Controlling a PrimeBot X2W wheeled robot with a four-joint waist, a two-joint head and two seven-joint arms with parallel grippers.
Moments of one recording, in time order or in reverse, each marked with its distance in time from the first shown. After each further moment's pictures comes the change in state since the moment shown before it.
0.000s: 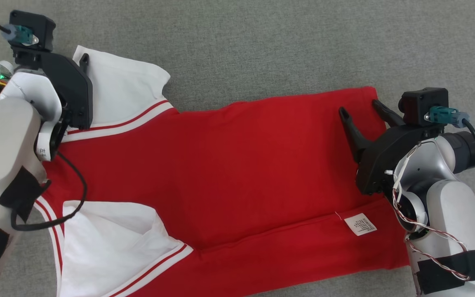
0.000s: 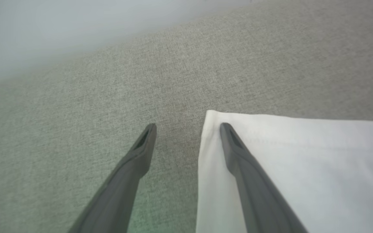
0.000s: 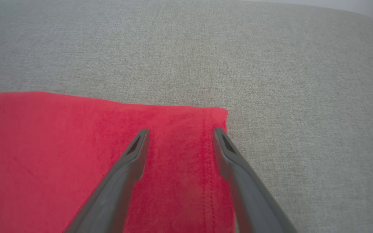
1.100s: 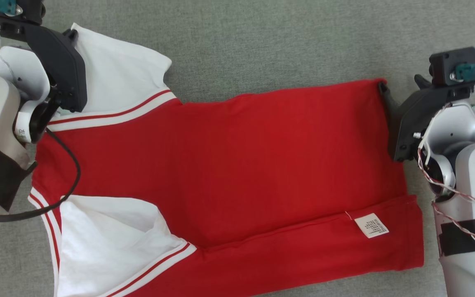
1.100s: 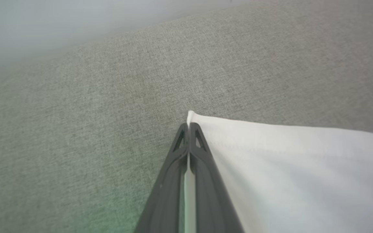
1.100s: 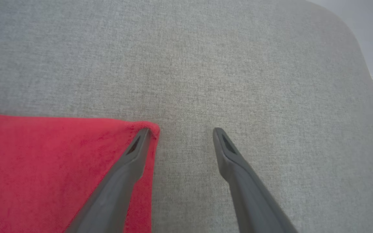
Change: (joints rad) left arm -0.041 0.039 0.019 -0.092 -0.085 -0.083 0.074; right arm -0.126 -0.056 -0.071 0.066 -0.119 0.000 0.132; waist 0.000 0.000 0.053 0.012
